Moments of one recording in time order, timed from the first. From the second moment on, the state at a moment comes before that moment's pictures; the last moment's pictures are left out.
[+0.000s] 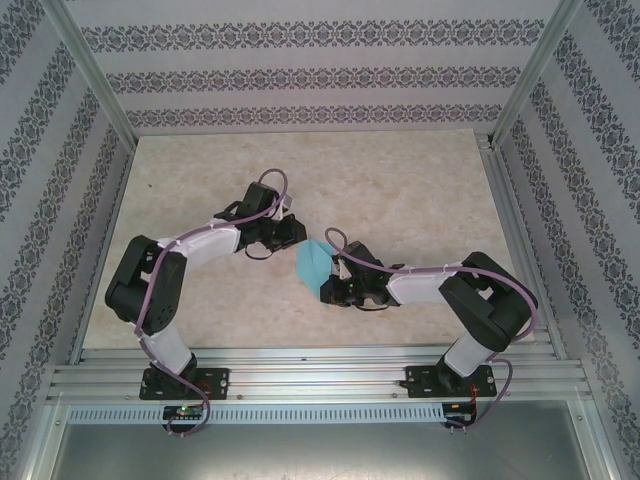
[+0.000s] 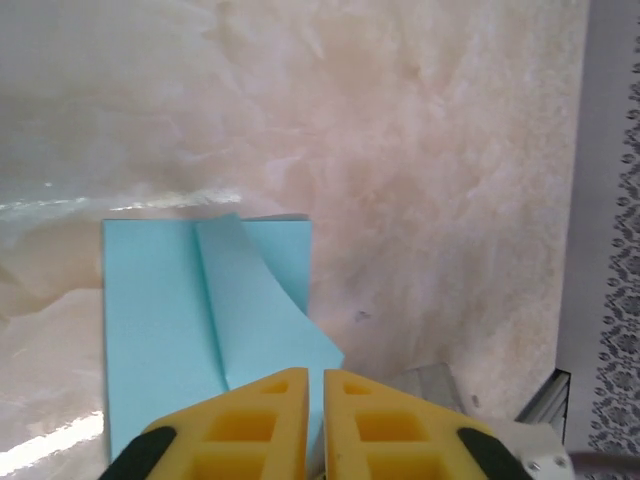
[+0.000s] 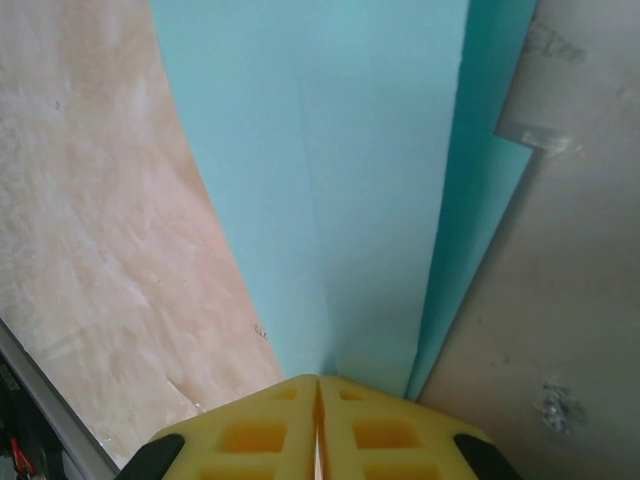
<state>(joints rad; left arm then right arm) -0.47 1.71 1.04 -0.18 0.52 -0.77 0.76 1.64 0.62 0.06 -0.39 0.79</state>
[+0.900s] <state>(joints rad) -0.66 1.88 0.88 0.11 0.56 -0.93 0.77 1.65 0.65 0.00 -0.39 0.78</state>
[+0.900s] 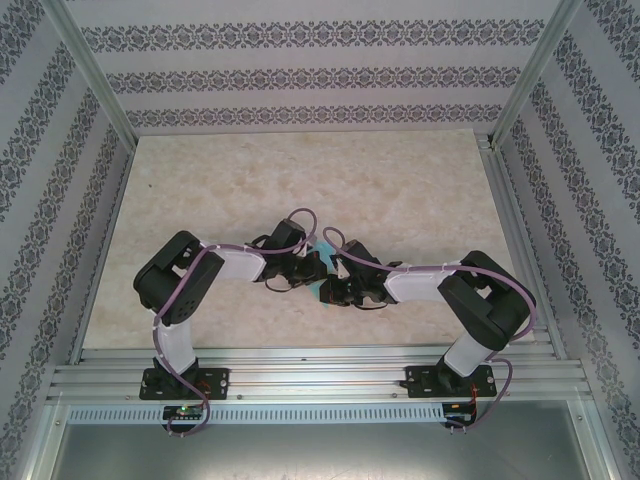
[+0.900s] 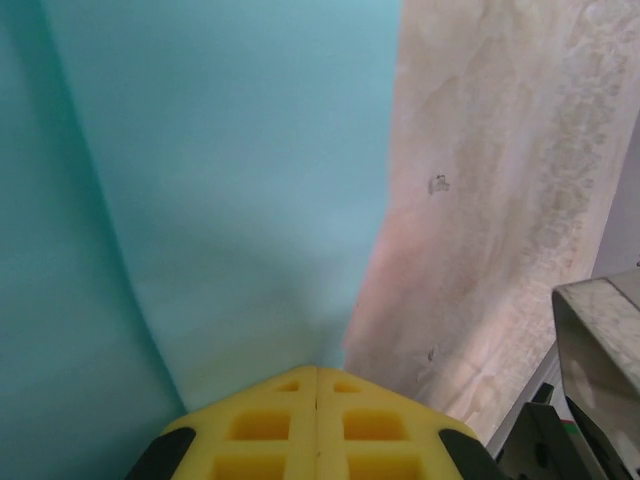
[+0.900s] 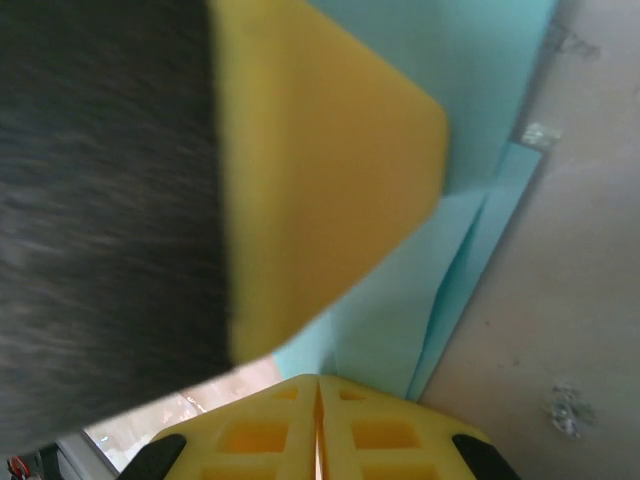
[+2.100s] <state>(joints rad) -0.52 1.93 1.05 -0.11 0.47 -0.68 0.78 1.69 0.69 -0.01 -0.39 0.77</state>
